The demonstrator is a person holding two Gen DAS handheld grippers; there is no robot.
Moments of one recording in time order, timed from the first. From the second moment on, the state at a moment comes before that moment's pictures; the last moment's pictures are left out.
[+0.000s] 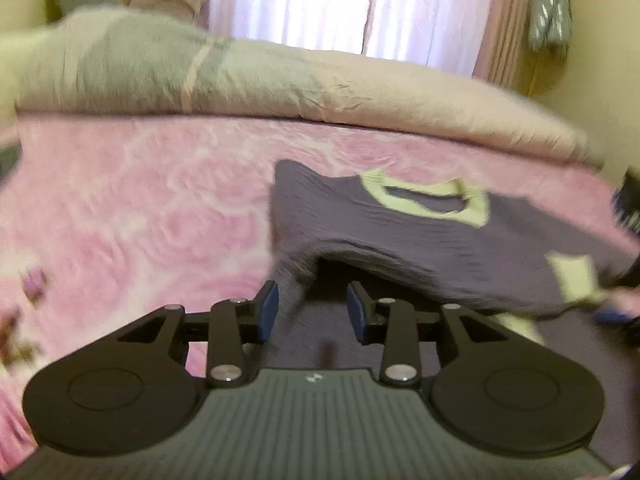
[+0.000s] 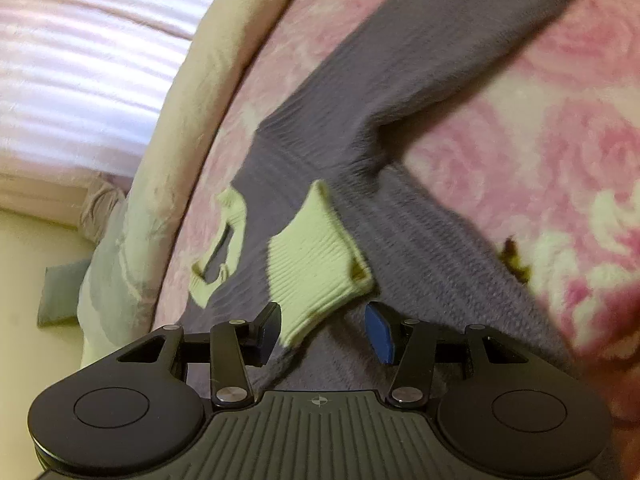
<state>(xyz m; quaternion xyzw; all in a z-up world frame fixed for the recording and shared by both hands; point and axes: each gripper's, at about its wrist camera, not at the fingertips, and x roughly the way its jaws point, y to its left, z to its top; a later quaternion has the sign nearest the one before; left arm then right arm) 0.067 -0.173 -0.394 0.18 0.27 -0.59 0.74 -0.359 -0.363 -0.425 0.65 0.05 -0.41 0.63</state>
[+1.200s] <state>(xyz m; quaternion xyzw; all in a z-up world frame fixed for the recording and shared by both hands) 0.077 -0.168 -0.382 0.12 0.26 -0.58 0.76 -0.321 -0.377 -0.376 0.34 0.13 -0.50 0.79</state>
